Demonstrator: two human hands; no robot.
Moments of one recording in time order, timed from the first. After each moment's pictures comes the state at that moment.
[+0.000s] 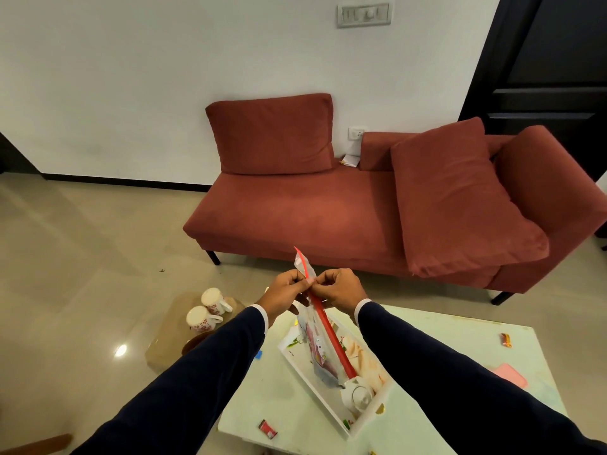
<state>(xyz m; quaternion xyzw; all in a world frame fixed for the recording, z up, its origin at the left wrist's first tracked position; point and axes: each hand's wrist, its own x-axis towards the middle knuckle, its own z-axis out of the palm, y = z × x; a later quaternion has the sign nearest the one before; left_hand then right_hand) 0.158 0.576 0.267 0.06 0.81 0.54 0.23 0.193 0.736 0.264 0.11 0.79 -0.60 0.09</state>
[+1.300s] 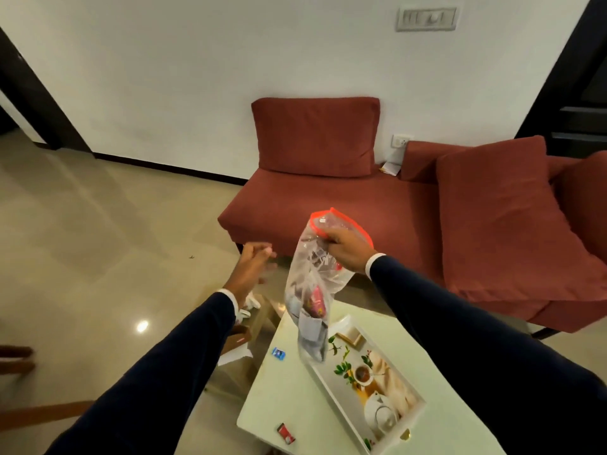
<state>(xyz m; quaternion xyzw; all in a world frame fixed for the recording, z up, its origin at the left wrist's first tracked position) 0.113 0.443 0.306 -0.08 0.76 0.63 0.09 0.096 0.680 0.342 -0.13 0.90 -0.41 0.08</state>
